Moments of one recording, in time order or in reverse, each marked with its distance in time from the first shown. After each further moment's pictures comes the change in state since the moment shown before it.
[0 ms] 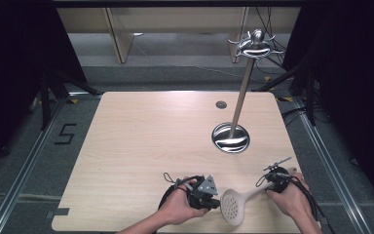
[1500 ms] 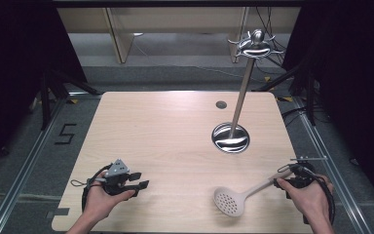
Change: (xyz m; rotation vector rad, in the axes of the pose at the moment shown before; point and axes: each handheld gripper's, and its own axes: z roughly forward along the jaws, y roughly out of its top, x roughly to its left) left arm 0.071 -0.137 -0.149 -0.206 0.397 -0.372; right arm -0.037 -0.017 -0.031 -0.241 -0.024 0.309
